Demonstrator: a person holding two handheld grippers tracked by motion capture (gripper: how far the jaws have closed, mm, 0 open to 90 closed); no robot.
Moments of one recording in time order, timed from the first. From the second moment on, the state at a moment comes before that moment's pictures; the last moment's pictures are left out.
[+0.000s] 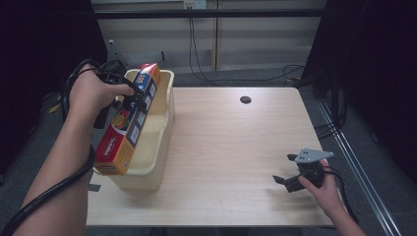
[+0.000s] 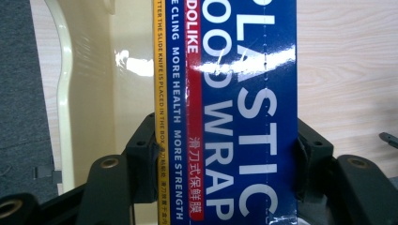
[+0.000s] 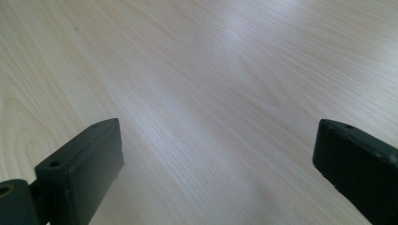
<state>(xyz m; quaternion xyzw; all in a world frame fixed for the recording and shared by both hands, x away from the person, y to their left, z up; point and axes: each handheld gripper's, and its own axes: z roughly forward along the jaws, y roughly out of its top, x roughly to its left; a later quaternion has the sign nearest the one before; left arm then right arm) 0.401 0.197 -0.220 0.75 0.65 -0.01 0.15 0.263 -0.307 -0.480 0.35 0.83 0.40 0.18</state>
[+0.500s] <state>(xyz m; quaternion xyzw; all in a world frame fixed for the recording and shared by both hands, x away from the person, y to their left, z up) 0.403 0.199 -0.234 0.75 0.65 -0.02 0.15 0.263 -0.307 -0.479 0.35 0.83 0.40 0.18</state>
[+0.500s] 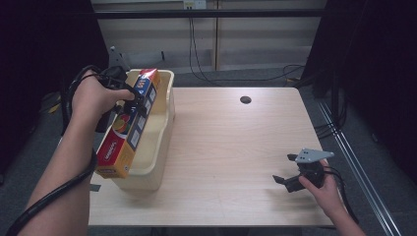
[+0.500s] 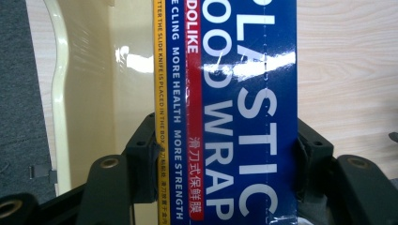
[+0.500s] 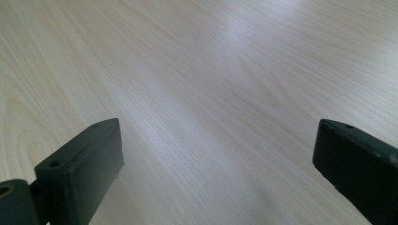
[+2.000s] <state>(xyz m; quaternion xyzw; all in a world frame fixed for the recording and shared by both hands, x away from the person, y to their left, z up) 0.407 0.202 -0.281 0.75 0.65 -0.03 0.12 0.262 -0.307 -0.478 0.35 0.83 0.40 0.18</state>
